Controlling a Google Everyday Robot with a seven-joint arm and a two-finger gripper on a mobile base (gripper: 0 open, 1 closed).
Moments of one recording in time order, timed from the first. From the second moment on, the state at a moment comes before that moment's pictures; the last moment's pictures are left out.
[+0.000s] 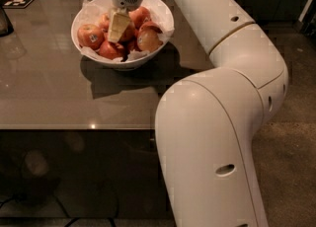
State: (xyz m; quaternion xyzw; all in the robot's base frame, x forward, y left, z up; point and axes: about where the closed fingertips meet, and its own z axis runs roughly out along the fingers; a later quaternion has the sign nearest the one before) arm 0.722 0.112 0.932 -0.74 0.62 0.08 0.25
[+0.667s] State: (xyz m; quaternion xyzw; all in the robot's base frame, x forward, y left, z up) arm 0.722 0.112 0.932 -0.74 0.62 0.08 0.25
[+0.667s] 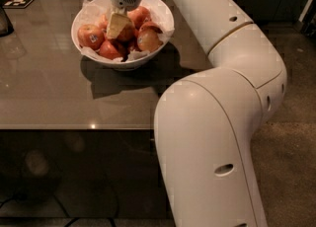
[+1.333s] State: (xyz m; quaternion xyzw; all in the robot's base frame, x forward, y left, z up) arm 0.727 0.109 0.929 -0.72 0.64 0.09 0.25
